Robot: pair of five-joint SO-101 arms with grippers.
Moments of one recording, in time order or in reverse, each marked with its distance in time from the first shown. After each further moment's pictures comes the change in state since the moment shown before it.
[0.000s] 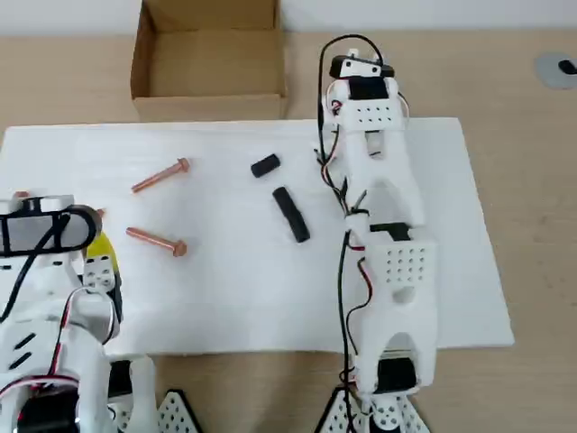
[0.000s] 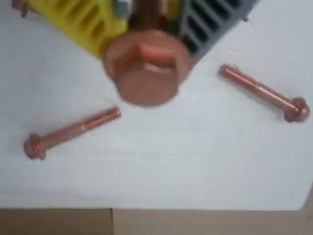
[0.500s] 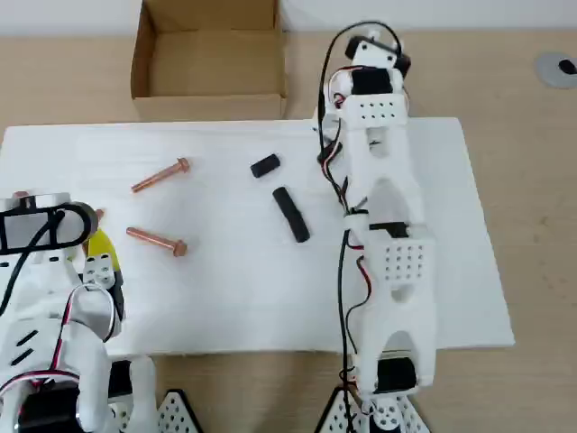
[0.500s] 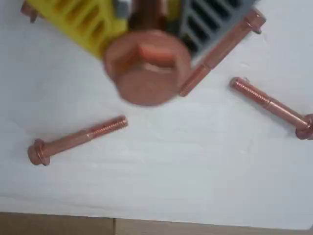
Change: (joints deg) left arm 0.0 -0.1 1.4 0.2 3.3; right arm 0.0 3.3 -7.3 -0.1 -11.8
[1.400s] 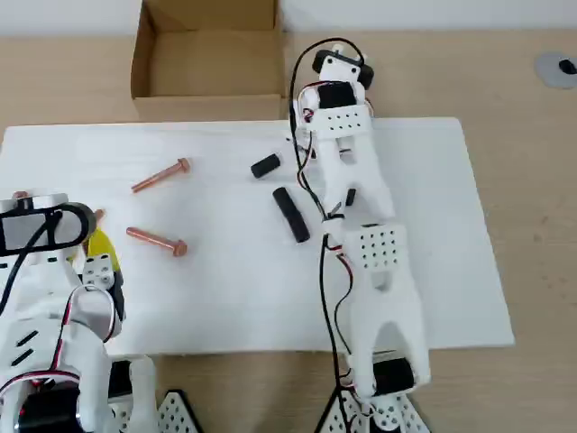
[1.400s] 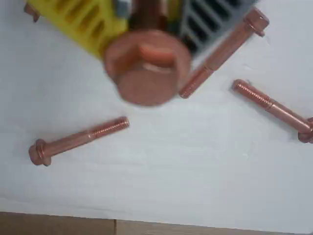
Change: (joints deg) left arm 0.0 0.0 0.2 0.0 0.4; right arm -4.7 15.3 -14.4 -2.5 1.1
